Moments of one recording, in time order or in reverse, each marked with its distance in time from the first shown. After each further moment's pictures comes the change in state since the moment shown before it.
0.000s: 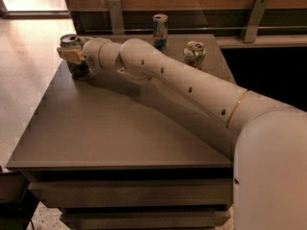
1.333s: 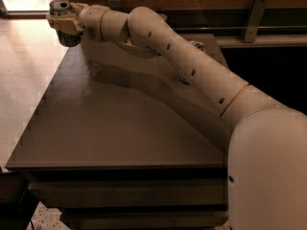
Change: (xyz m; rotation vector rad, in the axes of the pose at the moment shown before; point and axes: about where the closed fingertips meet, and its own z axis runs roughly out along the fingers) arm -0.097 -0.003 -0.010 -0.124 -0.144 -0.102
